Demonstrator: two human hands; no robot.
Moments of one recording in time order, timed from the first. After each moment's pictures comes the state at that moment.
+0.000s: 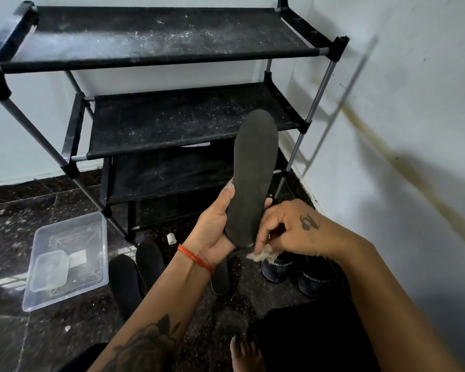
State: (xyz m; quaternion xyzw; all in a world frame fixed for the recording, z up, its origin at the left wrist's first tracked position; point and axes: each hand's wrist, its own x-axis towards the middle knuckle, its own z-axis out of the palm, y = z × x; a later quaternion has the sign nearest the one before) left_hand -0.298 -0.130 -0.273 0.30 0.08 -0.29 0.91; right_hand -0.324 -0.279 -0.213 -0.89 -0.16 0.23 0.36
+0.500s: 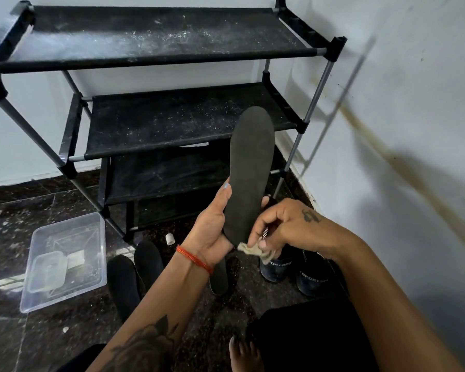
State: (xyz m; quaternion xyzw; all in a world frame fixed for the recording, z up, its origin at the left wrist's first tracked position) left_hand -0.298 -0.130 -0.275 0.32 0.07 -0.27 0.91; right_hand -0.324 -0.279 -0.212 -0.83 -0.08 0.28 0.48
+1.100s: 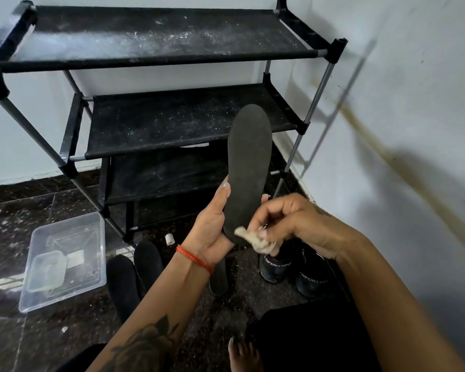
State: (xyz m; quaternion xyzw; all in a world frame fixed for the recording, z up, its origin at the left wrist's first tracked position) left_hand -0.297 -0.132 -0.275 0.32 0.05 -0.25 0.91; right_hand -0.326 -0.280 -0.207 -0.73 -0.05 0.30 0.61
